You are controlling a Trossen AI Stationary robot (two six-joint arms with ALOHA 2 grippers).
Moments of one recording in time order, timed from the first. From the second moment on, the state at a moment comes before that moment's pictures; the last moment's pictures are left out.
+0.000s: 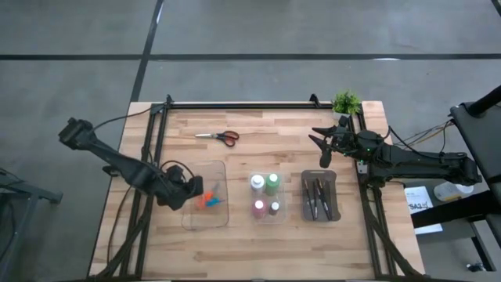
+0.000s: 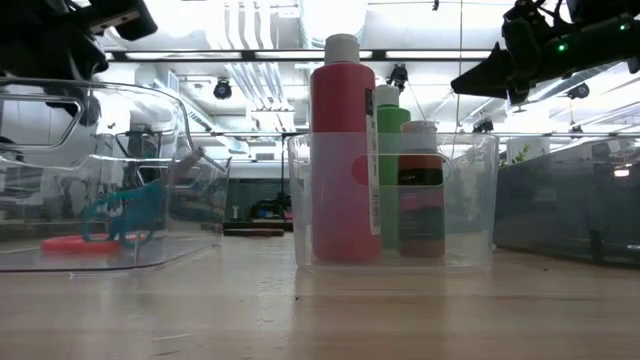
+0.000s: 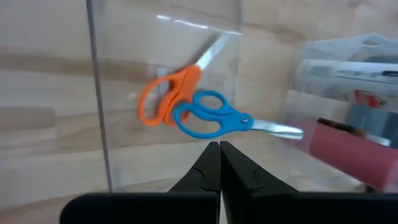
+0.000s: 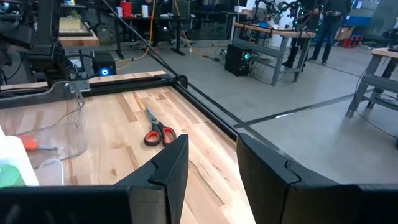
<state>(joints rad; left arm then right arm) -0.52 1.09 0.79 -0.86 -0.30 -2.18 -0.22 0.57 0.32 0.13 0.29 0.00</state>
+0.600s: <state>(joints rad) -0.50 1.11 0.79 -0.87 -0.32 -2.18 -0.22 0.57 0.32 0.13 0.29 0.00</state>
